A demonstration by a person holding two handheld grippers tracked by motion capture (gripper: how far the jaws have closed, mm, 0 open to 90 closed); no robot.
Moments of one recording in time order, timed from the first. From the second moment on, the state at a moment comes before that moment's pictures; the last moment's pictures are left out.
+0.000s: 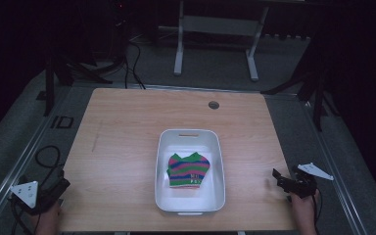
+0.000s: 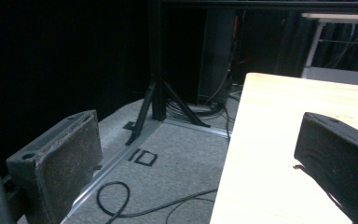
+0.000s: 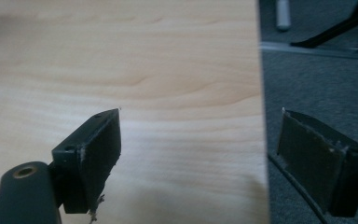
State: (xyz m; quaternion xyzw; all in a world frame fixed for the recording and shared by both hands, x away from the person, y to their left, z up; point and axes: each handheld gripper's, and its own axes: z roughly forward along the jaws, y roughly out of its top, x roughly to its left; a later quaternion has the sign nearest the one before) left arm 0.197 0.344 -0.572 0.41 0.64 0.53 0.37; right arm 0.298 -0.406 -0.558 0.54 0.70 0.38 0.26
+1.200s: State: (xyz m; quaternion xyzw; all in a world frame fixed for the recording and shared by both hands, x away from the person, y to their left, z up) left arm 0.197 0.345 -0.572 0.42 0.64 0.52 0.38; right arm 0.295 -0.344 -0.524 0.24 0.89 0.38 0.05
